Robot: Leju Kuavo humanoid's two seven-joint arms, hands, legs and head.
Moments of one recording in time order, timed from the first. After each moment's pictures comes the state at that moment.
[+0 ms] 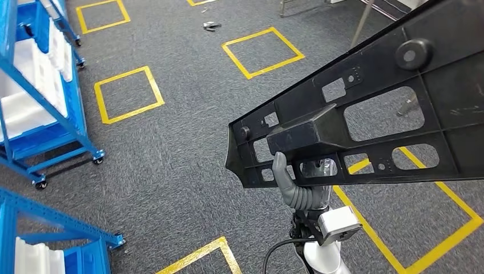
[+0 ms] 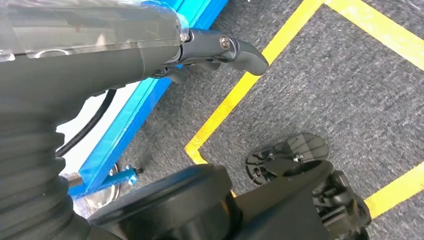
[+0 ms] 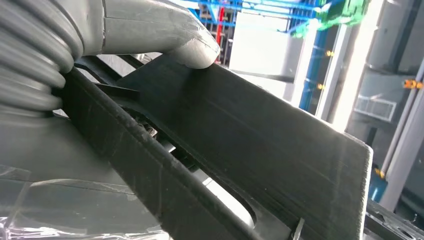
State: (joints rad) left arm -0.10 -0.14 1.10 -0.20 -1.36 0.19 -0.10; right arm -0.12 0.09 0.44 -1.75 0.28 -0.44 -0.63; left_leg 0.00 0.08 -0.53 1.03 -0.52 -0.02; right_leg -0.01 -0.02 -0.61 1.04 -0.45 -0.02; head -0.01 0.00
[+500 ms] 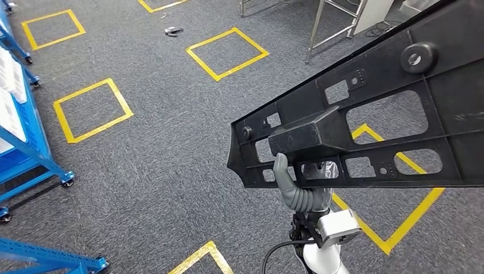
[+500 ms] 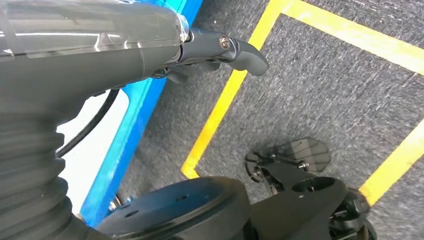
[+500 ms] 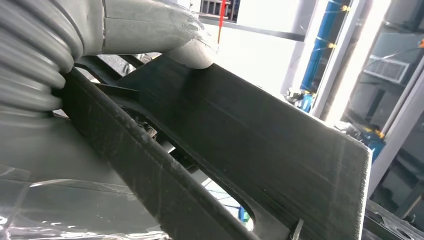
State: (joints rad) left arm -0.10 -0.12 1.09 -0.20 -1.37 0.19 -0.11; right arm -0.11 0.09 0.44 -1.76 0.29 -0.47 -0.63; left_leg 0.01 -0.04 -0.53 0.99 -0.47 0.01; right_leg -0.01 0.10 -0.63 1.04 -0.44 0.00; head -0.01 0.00
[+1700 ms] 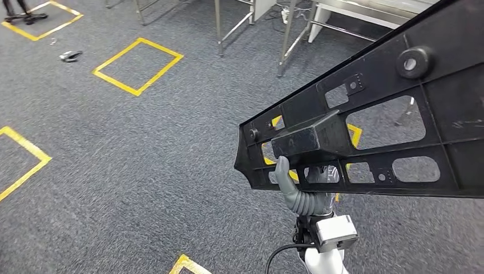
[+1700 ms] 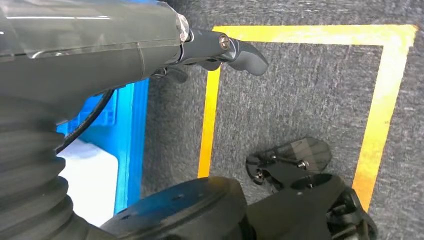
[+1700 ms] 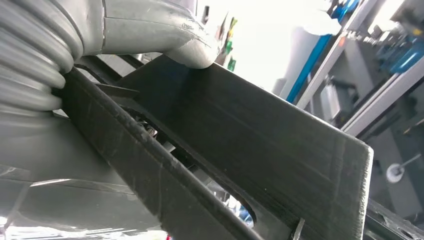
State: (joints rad) left arm -0.09 -0.13 1.09 -0.20 -1.36 0.17 -0.12; right arm -0.10 0.08 0.44 -1.77 0.36 -0.51 -0.60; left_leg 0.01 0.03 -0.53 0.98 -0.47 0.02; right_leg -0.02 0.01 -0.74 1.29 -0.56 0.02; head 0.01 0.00
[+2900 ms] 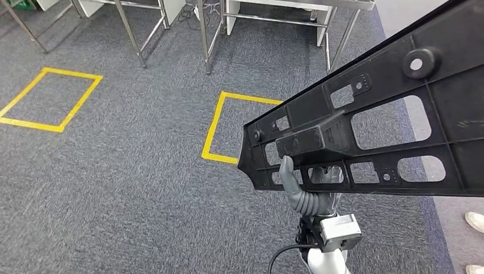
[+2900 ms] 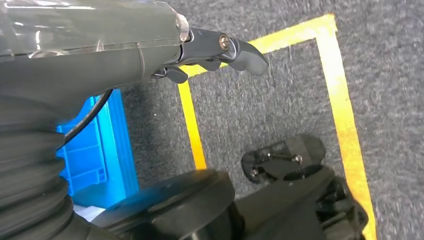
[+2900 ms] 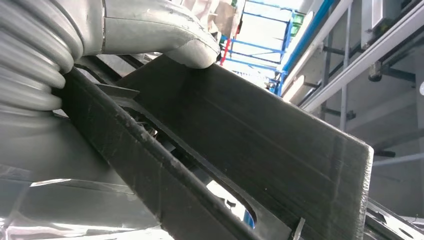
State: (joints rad) left arm -0.09 -0.14 1.09 -0.20 -1.35 0.17 -0.13; right arm -0.10 0.07 0.44 -1.77 0.35 -0.52 -0.59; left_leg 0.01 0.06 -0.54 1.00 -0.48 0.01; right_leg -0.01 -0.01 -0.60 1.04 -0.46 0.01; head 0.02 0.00
